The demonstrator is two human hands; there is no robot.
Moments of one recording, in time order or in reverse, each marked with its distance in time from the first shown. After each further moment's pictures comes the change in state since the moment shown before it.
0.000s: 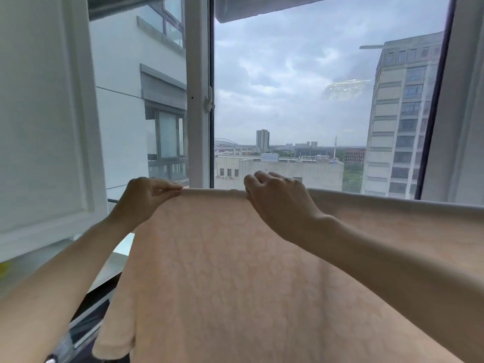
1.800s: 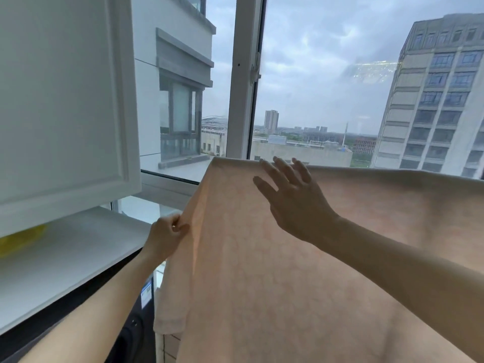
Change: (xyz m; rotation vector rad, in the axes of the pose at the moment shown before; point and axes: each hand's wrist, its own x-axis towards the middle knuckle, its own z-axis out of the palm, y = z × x) left_hand -0.105 -0.159 0.041 -0.117 -0.089 -0.448; right_hand 0.029 -0.089 0.069 -0.228 -0.114 -0.156
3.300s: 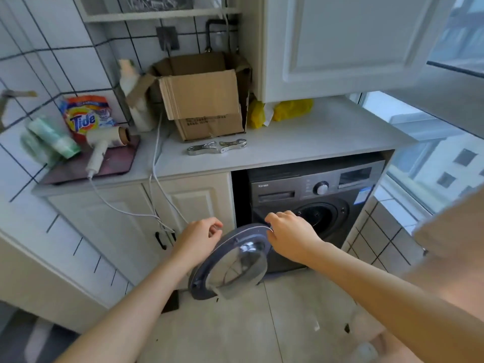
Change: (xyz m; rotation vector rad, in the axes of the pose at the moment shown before) left_hand -0.436 -0.114 -0.219 0.587 0.158 -0.836; right_hand -0.046 -0.457 -0.023 1.103 -0.393 -0.709
